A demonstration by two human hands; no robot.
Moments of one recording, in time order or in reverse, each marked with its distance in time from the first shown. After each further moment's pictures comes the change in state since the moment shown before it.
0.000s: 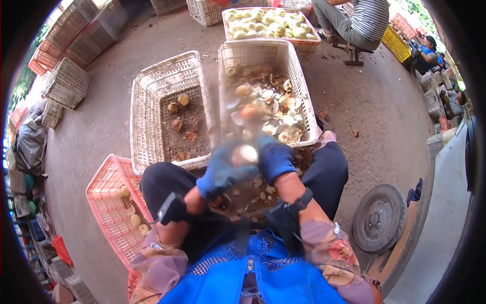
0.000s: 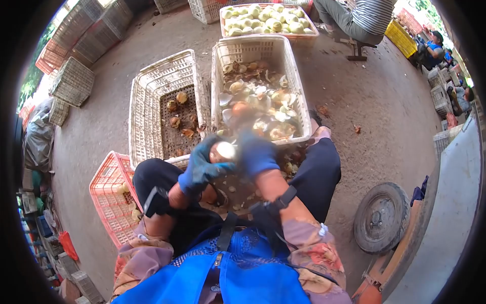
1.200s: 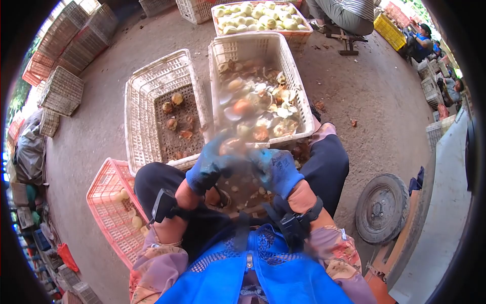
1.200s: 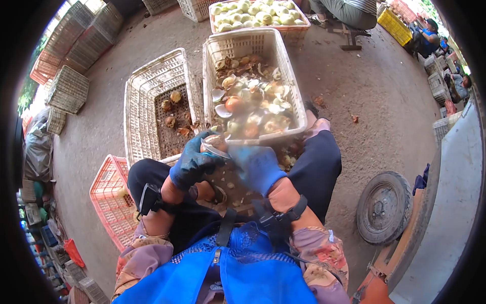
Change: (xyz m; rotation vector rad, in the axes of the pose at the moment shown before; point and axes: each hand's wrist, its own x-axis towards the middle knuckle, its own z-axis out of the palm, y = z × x) left_hand 0.005 0.007 -0.014 0.051 -0.039 -0.335; right_hand -0.044 0.017 -0.010 0.356 0.209 -0.345
